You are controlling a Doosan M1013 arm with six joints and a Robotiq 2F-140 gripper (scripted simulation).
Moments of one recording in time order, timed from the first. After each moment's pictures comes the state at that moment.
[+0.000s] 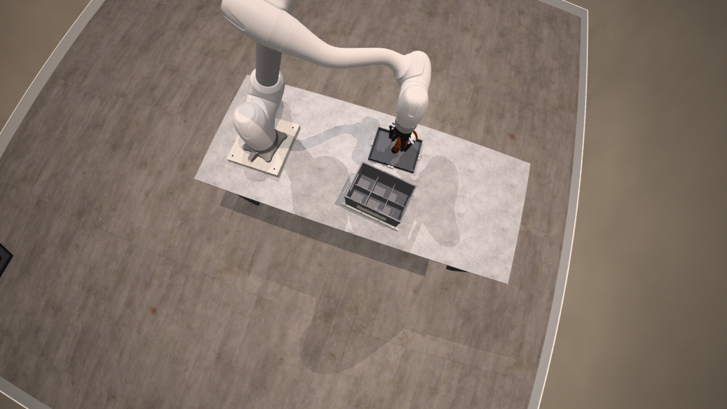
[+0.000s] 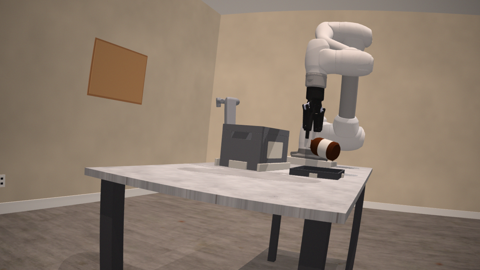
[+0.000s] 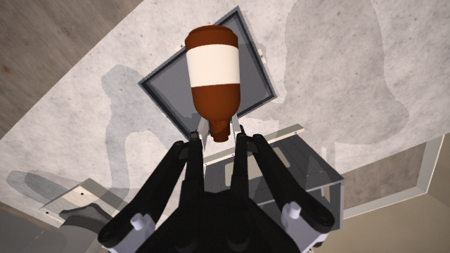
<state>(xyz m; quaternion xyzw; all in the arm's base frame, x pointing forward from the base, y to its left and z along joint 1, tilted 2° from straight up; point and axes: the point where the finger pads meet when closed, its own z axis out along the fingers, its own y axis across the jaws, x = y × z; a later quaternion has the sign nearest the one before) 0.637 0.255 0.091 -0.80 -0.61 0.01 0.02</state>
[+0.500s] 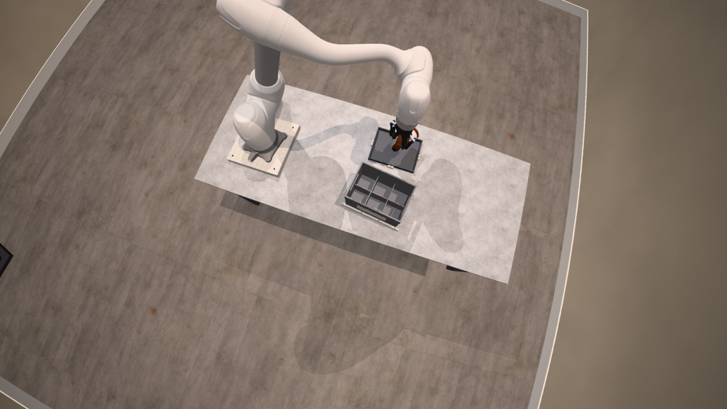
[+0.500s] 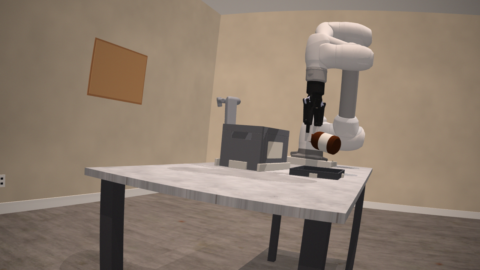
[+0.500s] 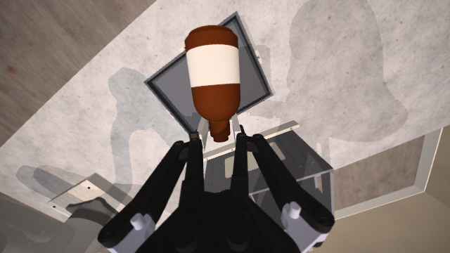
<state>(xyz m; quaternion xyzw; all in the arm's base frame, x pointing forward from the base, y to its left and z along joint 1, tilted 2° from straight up) 0.638 0.255 0.115 -0.80 -0.61 0.01 0.02</state>
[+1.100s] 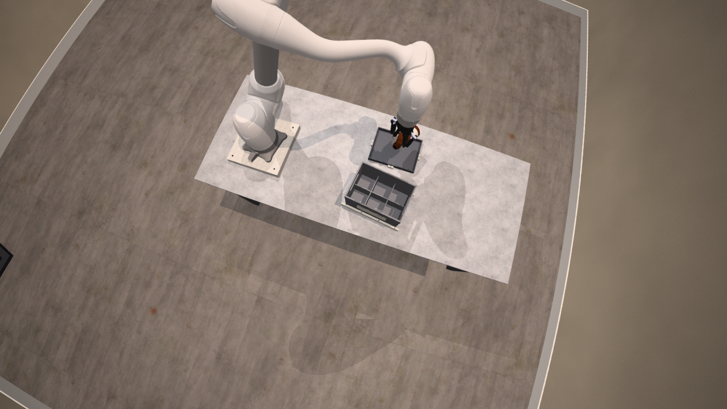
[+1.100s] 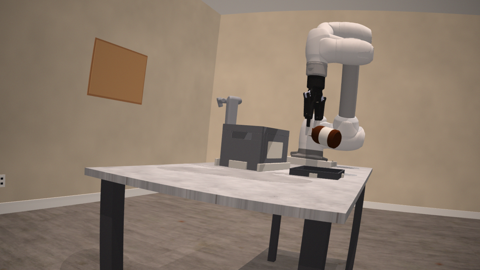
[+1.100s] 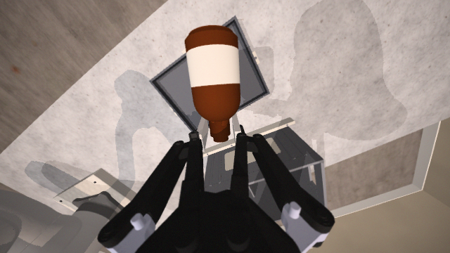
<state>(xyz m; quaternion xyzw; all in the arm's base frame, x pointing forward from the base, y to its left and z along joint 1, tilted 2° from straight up) 0.639 0.255 0.139 -0.80 -0.61 0.01 0.02</state>
